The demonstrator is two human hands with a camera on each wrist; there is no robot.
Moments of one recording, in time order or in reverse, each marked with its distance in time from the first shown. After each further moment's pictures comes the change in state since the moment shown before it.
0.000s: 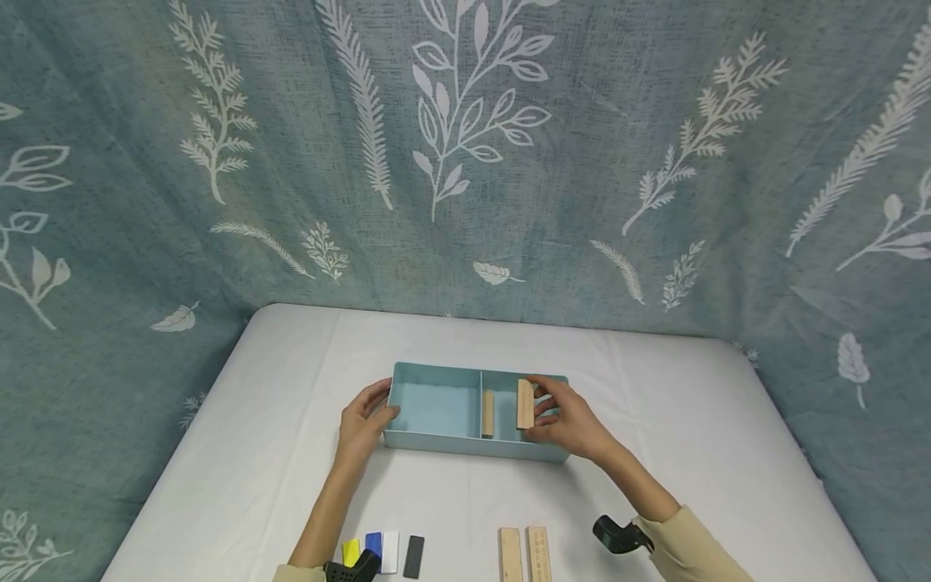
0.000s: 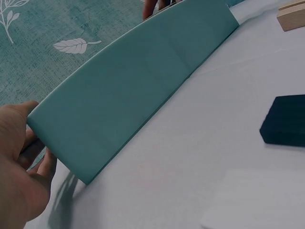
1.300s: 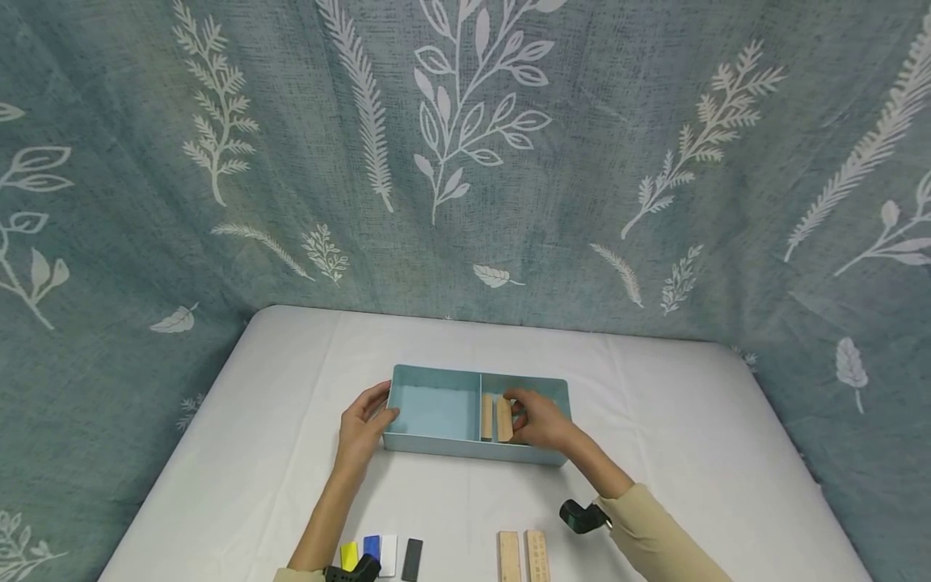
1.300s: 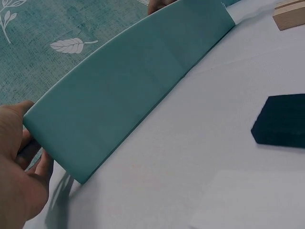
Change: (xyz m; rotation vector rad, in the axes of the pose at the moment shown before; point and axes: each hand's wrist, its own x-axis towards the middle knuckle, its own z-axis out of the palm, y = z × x) left_hand 0.005 -0.013 0.001 -0.042 0.023 0.008; right_hand 0.034 0.009 0.030 -0.229 -0.095 0.144
